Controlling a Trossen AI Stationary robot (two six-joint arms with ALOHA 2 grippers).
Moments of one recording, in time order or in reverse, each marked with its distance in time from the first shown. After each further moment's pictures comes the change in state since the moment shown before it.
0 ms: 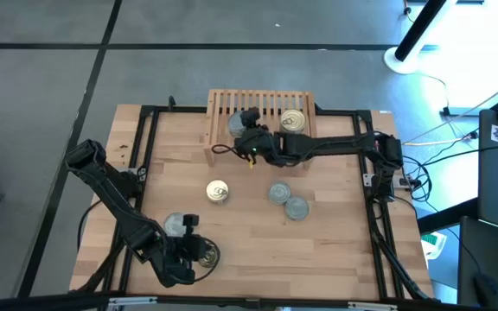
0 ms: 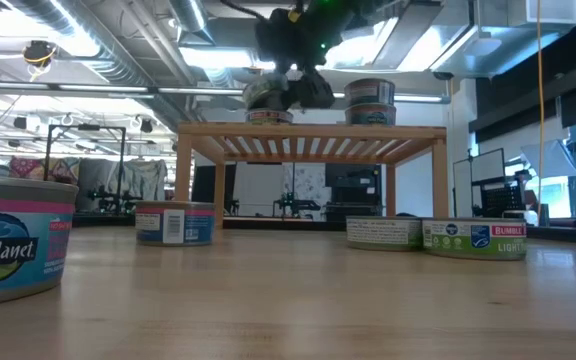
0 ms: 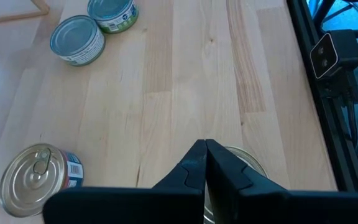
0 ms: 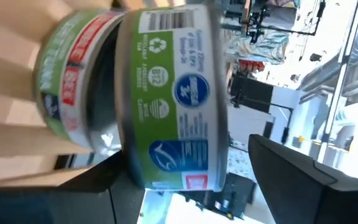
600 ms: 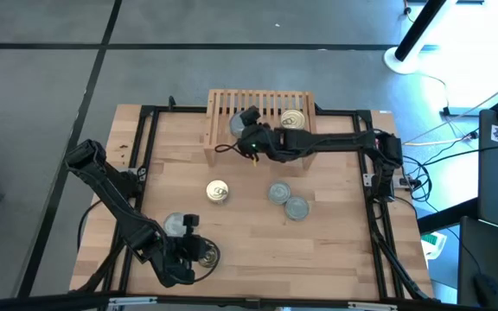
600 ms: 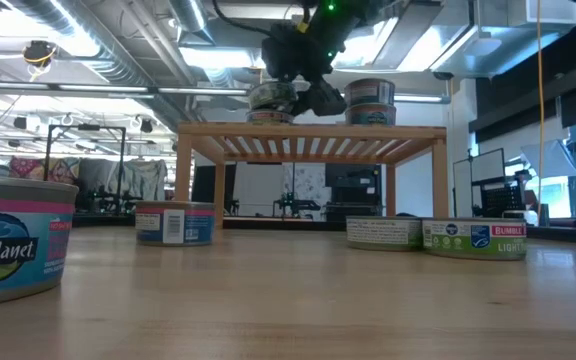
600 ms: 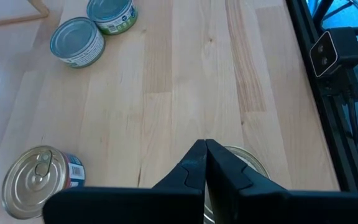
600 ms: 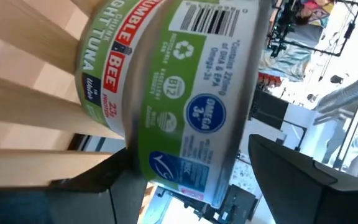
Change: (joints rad) left arm 0.000 0.000 0.000 0.000 0.000 0.015; right arm -0.039 0.000 0.004 -0.117 -0.065 -0.055
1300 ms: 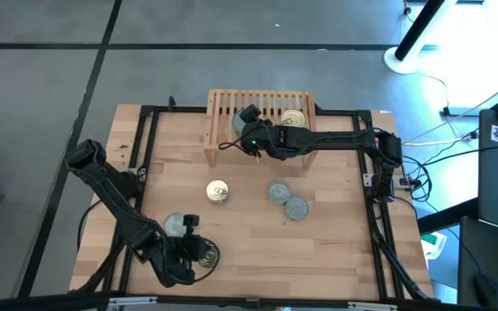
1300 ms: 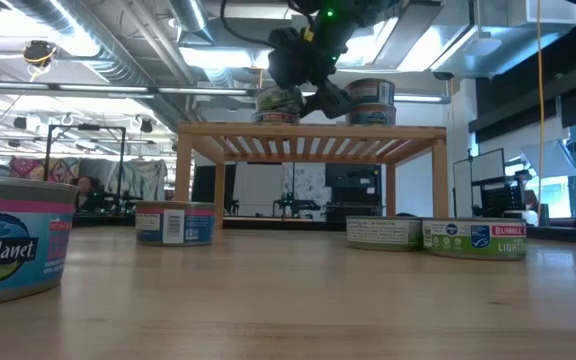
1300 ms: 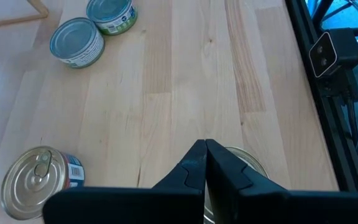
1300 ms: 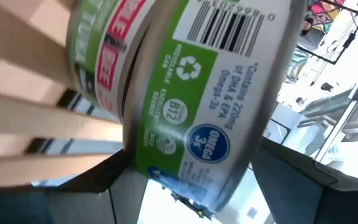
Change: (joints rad) left arm 0.000 0.000 0.000 0.002 0.000 0.001; right arm -0.013 0.000 -0.001 -0.006 0.063 -0.168
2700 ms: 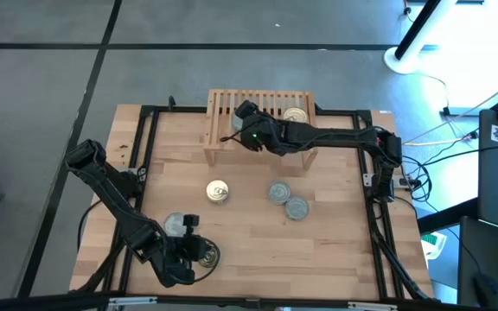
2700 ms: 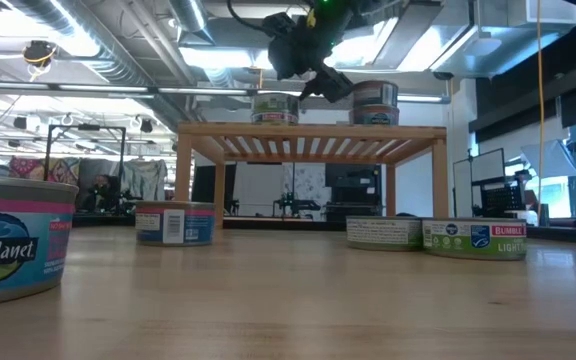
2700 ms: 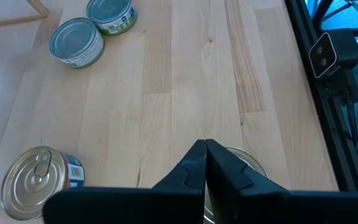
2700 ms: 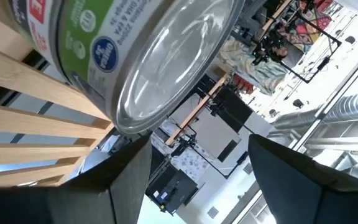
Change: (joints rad) left arm 0.000 0.000 0.000 0.001 0.000 0.000; right arm -0.014 0.000 0.077 0.009 0.010 -0.227
